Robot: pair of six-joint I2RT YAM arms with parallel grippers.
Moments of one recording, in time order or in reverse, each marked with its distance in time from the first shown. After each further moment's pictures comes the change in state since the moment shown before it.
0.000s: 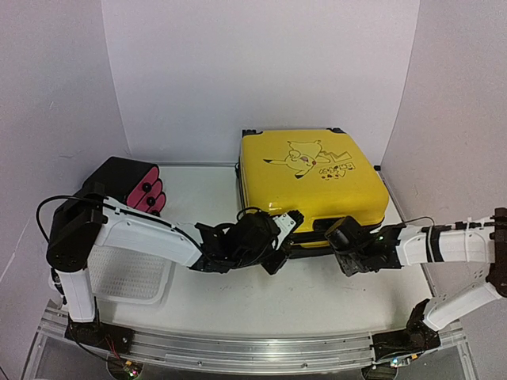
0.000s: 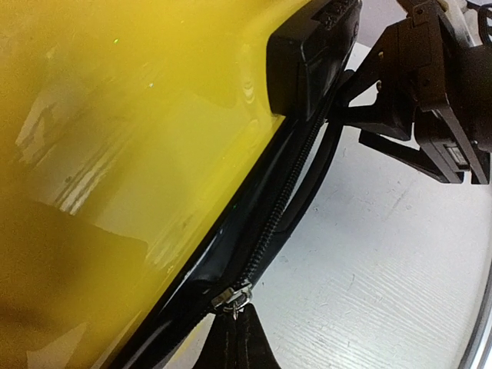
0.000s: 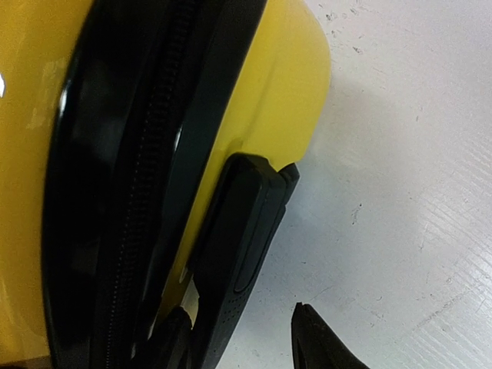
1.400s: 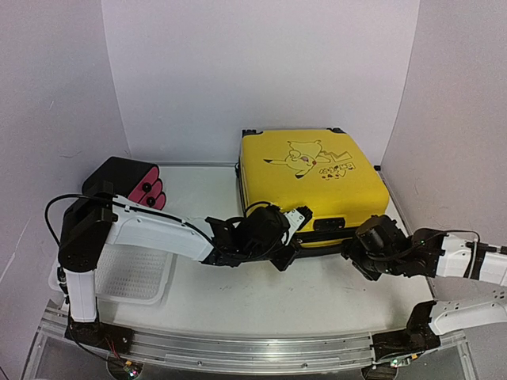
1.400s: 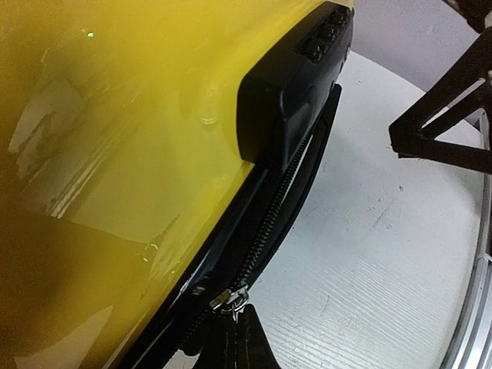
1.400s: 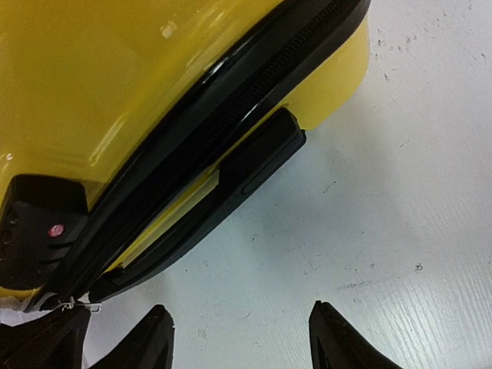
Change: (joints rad) left arm 0.008 0.065 0.124 -0.070 0.066 -0.057; right arm 0.022 -0.354 -0.039 -0.214 -0.183 -0.466
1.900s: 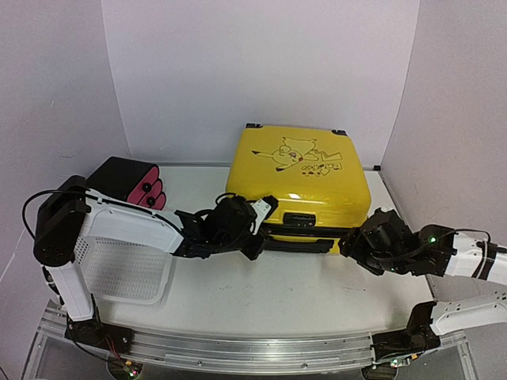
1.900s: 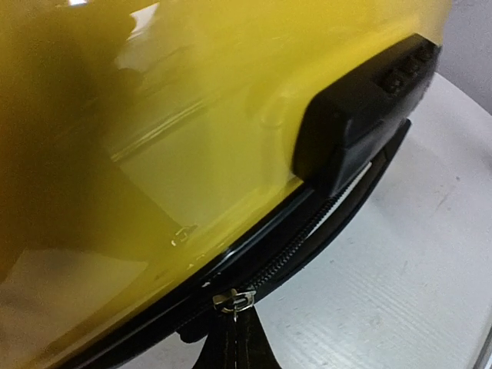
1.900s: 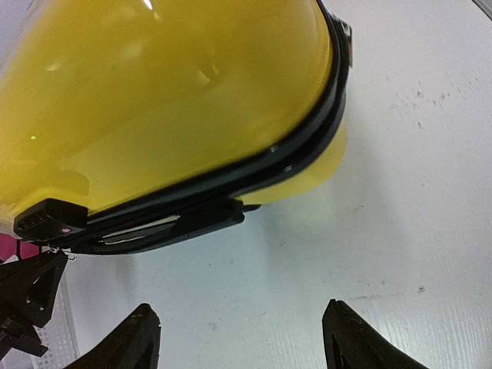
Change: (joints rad) left arm 0.129 -0.195 -0.257 0.048 -0.041 0.026; right arm 0.067 -0.018 0.069 -0.018 0.060 -0.153
